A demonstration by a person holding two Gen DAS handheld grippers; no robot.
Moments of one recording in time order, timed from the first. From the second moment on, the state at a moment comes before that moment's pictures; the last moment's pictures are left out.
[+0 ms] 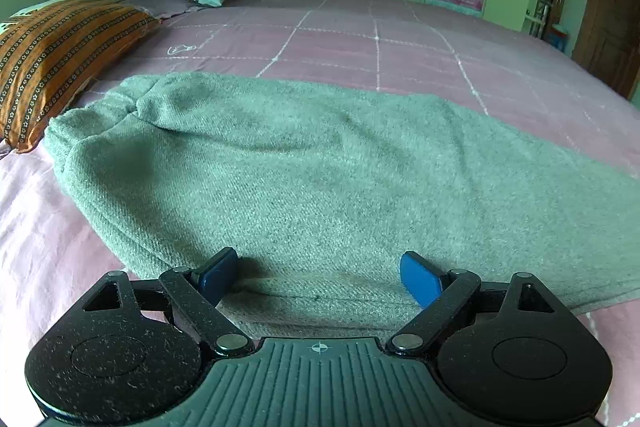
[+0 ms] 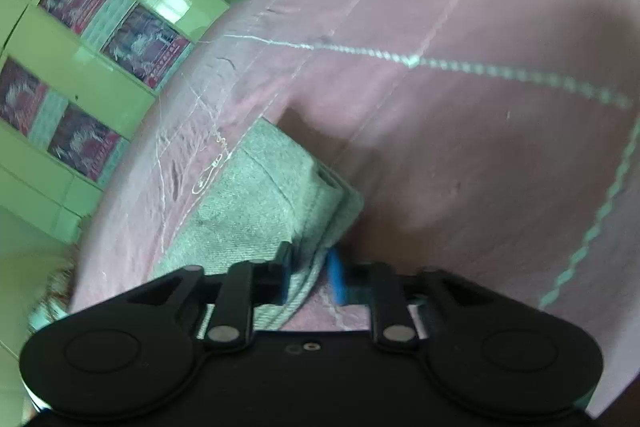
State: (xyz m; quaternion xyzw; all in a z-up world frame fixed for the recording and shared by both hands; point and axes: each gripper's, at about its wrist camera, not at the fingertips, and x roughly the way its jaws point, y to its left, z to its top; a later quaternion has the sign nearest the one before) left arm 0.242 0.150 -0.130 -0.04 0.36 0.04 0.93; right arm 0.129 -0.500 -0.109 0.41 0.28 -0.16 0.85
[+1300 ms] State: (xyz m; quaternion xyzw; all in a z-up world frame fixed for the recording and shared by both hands) left arm 0.349 -0.029 -0.108 0.02 0.35 -0.11 0.93; right arm 0.256 -0.384 -0.058 0.09 0.31 -0.06 0.95
